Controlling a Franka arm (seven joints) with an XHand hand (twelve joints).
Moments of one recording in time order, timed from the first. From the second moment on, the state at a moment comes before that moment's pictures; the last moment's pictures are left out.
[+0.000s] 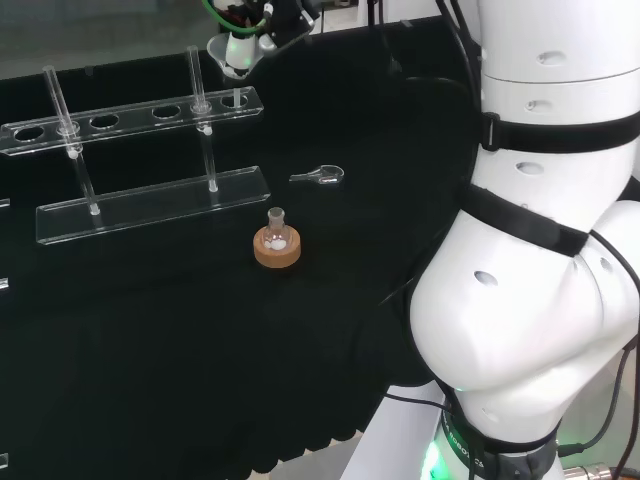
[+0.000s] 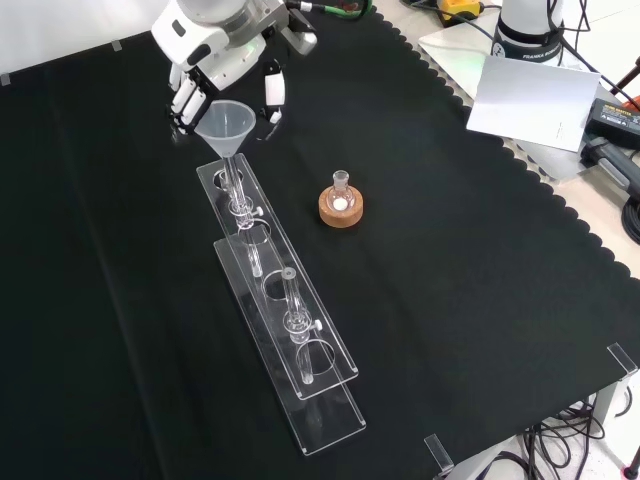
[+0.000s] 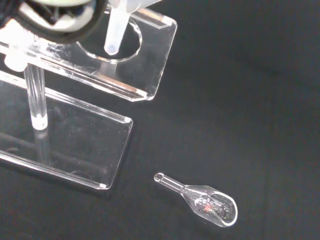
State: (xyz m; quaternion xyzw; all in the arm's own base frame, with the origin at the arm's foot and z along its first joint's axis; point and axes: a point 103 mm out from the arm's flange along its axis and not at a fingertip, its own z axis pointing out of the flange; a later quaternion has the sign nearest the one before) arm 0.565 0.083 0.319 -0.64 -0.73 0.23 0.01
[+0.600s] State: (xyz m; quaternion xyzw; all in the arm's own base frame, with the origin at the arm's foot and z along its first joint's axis) arm 0.569 0.090 0.302 -0.64 -0.73 0.25 0.01
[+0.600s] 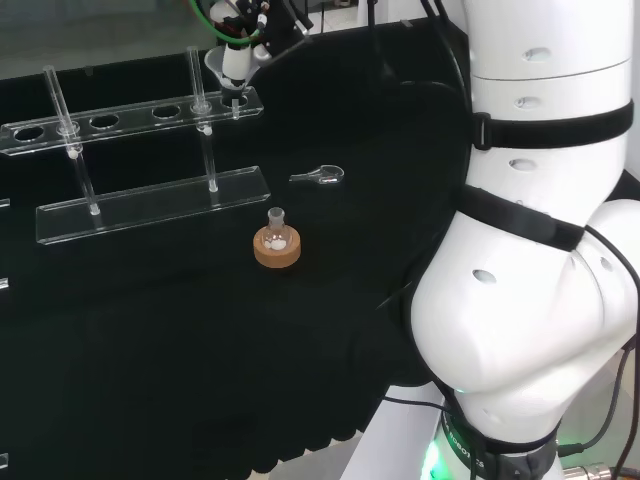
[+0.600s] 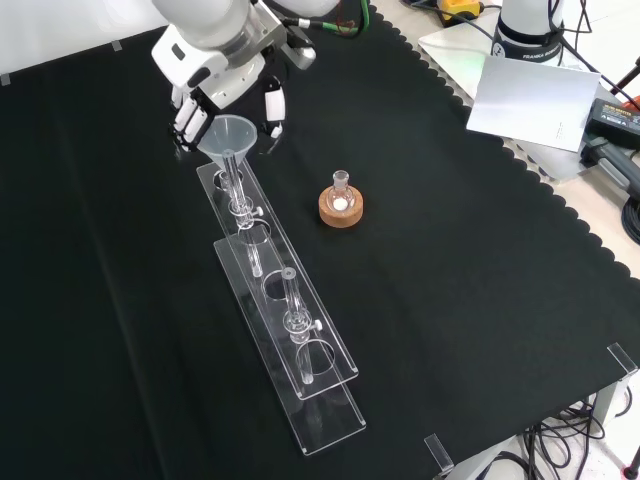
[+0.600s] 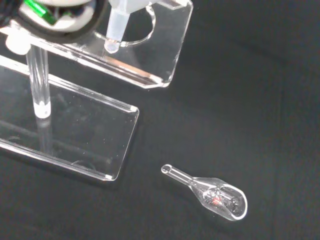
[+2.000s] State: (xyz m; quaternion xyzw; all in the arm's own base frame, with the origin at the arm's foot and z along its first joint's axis) arm 0.525 0.087 0.336 -0.63 -0.74 0.23 0.02
